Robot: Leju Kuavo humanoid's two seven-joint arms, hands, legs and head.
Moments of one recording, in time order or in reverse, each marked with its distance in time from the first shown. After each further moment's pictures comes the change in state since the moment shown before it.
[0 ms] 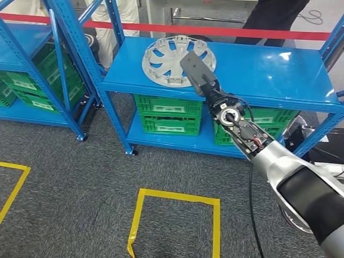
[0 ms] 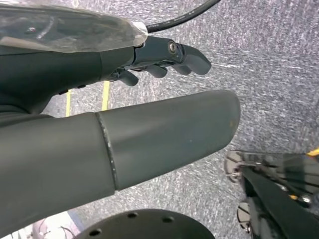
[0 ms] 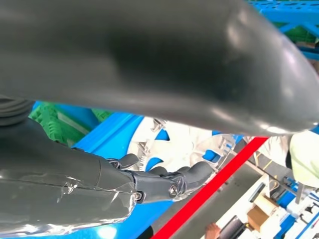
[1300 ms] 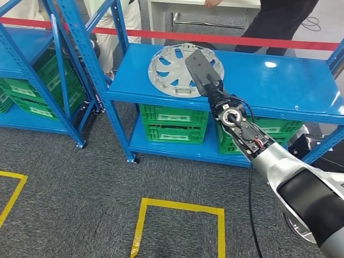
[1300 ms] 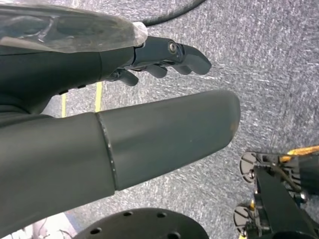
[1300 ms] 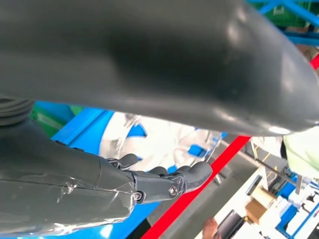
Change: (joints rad) left arm -0.001 0.002 -0.015 0.000 0.013 0.000 -0.003; right arm 0.014 -0.002 -0.034 -0.001 -0.013 -0.021 -0.015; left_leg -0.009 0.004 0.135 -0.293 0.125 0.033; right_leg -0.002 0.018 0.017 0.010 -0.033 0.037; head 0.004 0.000
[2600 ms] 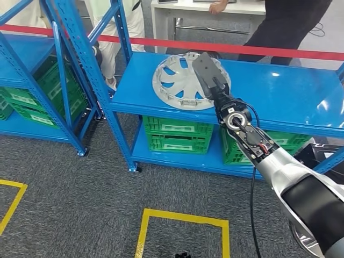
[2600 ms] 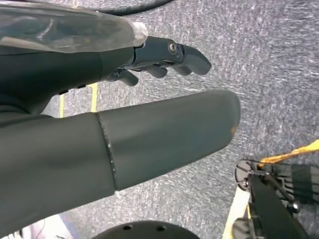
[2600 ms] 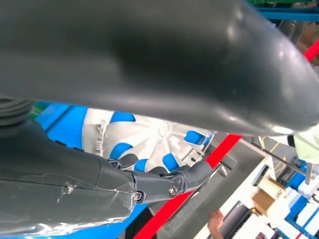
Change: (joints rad) left arm 0.000 0.003 -0.016 0.000 0.010 -0.001 0.000; right arm 0.020 -0.006 -0.011 -0.008 0.017 -0.024 0.027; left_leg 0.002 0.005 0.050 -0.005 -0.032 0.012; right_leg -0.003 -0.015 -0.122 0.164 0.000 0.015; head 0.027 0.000
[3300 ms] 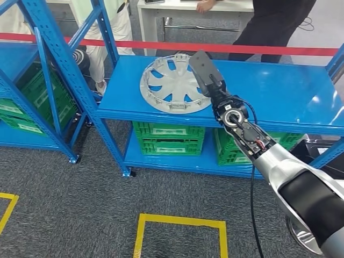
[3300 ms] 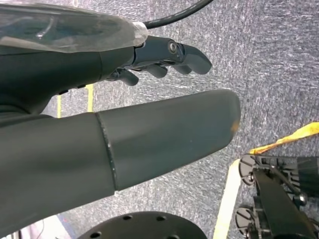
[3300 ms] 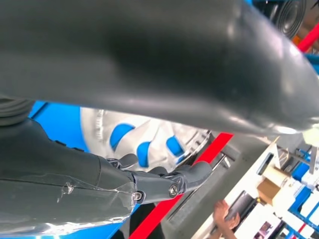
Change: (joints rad) left arm -0.003 0.005 -0.009 0.000 0.005 0.001 0.000; right arm -0.003 0.000 -0.004 -0.008 -0.004 0.001 -0.005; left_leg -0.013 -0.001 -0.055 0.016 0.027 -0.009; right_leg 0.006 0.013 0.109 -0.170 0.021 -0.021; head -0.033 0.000
